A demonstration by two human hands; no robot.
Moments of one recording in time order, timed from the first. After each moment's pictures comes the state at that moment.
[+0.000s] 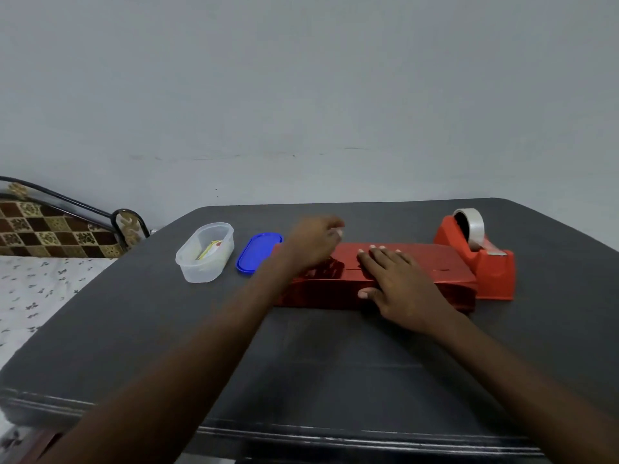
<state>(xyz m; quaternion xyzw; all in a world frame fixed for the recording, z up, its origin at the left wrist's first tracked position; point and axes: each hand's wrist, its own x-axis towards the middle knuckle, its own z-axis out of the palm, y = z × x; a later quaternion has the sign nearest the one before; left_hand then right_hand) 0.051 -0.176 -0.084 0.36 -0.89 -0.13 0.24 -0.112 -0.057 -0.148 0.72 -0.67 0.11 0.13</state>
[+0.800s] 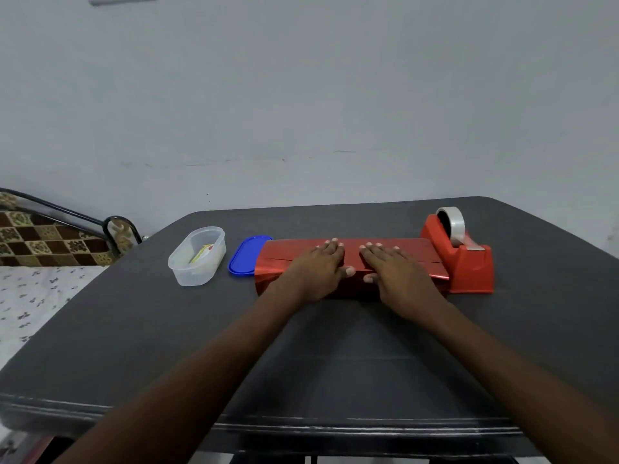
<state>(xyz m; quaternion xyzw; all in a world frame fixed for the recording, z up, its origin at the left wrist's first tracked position) 0.037 -0.152 -0.123 0.33 -0.94 0.03 0.06 -0.129 -0.058 -0.149 0.69 -0.70 0.16 0.11</state>
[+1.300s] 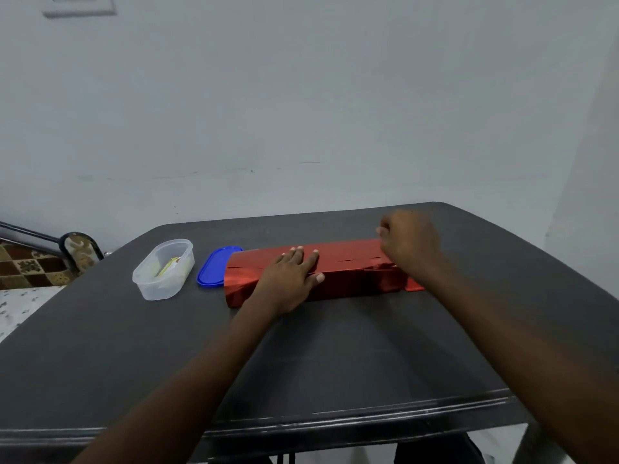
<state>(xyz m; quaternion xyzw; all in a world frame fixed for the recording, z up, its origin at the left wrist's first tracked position) 0.031 -0.149 -0.141 0.35 -0.93 0.08 0.10 -0.179 -0.031 -0.075 0.50 -0.81 0.25 0.17</state>
